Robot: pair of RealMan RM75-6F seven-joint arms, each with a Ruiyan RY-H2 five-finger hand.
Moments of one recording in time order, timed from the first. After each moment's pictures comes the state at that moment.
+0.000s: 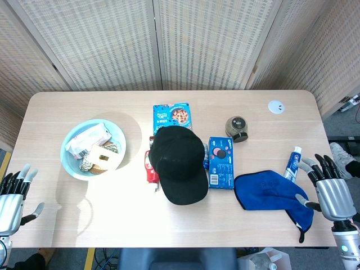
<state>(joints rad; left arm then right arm) -0.06 -1.15 -0.05 -1.61 1.50 1.53 0.12 0.10 -1.11 0.05 -1.59 -1.58 1.50 0.00</state>
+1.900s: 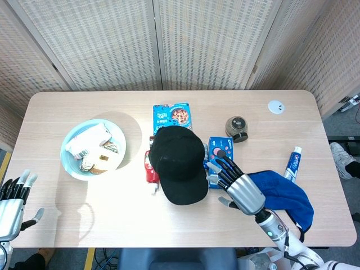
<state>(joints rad) -0.04 -1.14 -0.03 -1.67 1.49 1.53 0.16 0.40 -1.49 0.04 -1.44 -1.89 1.42 -0.08</state>
